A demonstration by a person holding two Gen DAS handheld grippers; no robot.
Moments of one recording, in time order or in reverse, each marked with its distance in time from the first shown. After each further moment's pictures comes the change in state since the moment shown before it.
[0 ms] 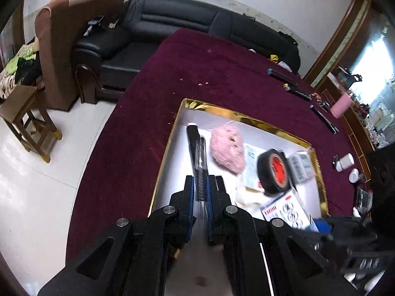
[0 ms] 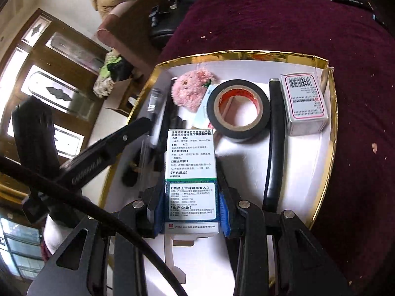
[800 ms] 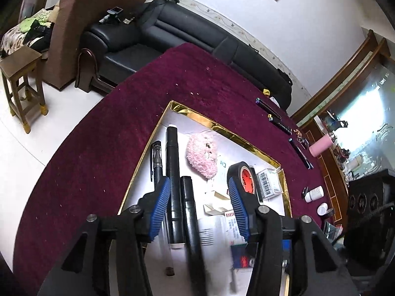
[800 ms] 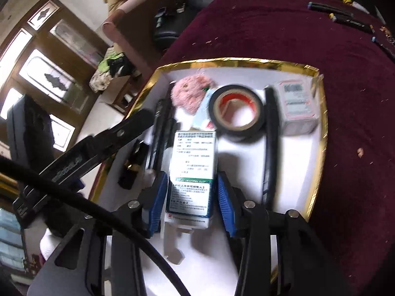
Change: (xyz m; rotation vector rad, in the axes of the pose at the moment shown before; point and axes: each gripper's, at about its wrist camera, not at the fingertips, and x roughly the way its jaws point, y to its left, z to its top) left arm -0.026 0.008 -0.029 -0.227 -0.147 -0.146; right arm -0.019 0.009 -0.021 -0.102 -0.033 -0.037
